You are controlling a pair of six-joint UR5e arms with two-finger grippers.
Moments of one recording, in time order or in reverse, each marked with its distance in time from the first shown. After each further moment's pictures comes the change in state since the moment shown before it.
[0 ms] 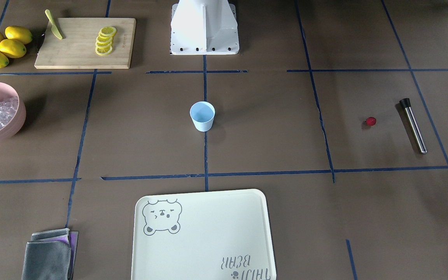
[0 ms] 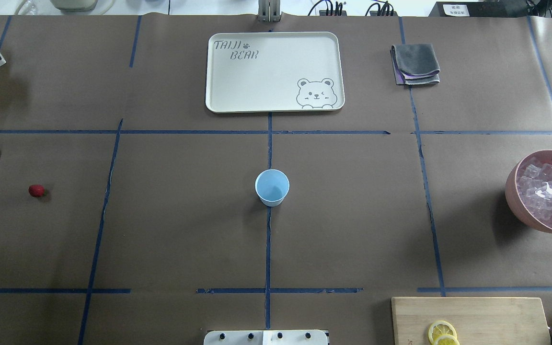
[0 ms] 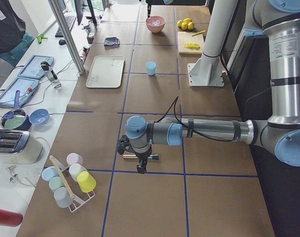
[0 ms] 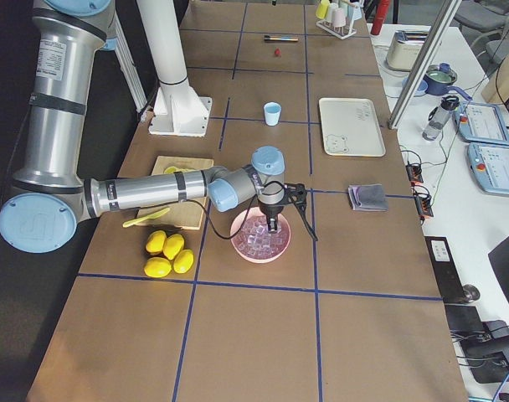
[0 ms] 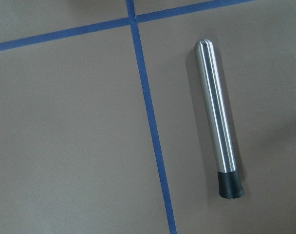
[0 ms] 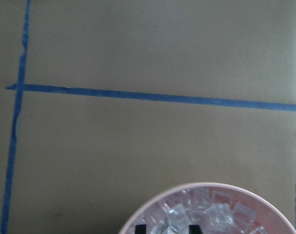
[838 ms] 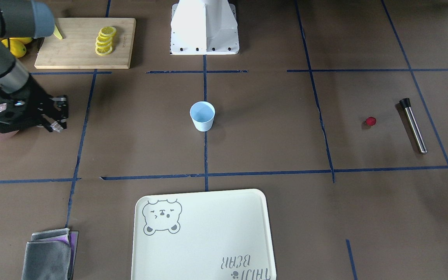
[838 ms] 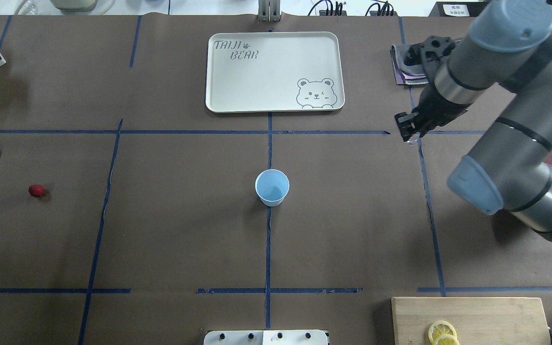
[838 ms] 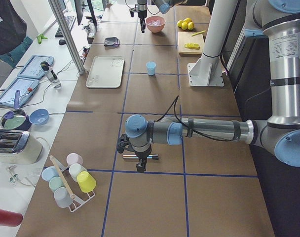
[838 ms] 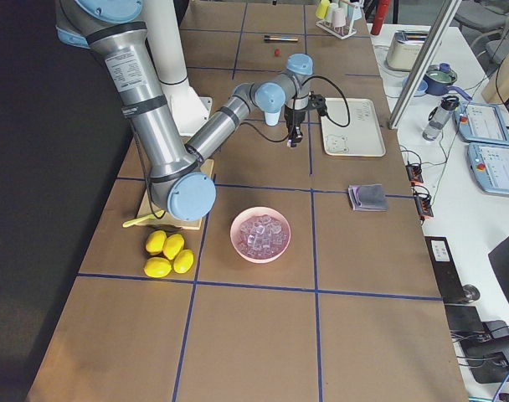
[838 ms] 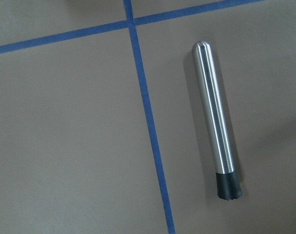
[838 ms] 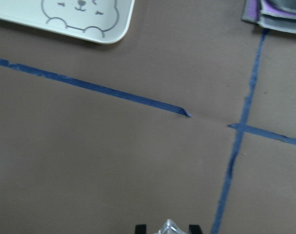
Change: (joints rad) left arm 0.000 -0.001 -0.012 -0.001 0.000 0.000; right arm -0.330 0.533 -0.026 -0.378 -0.104 0.137
